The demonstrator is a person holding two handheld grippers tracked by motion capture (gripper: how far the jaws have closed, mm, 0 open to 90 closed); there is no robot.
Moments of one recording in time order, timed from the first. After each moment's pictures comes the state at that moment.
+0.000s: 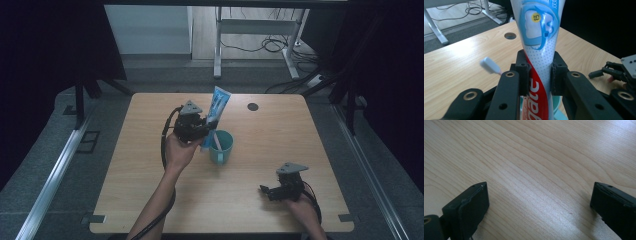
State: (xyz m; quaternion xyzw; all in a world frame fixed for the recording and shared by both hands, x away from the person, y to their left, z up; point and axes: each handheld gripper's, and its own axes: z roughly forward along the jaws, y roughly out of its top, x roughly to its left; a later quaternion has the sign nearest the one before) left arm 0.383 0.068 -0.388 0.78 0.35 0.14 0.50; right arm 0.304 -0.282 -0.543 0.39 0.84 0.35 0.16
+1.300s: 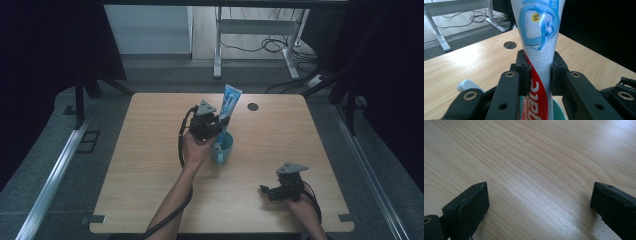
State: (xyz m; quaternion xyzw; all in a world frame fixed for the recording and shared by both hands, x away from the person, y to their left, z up) left arm 0.402 0.031 -0.412 0.77 0.35 0.16 0.51; right arm 0.304 -0.282 -0.543 0.39 0.84 0.35 0.16
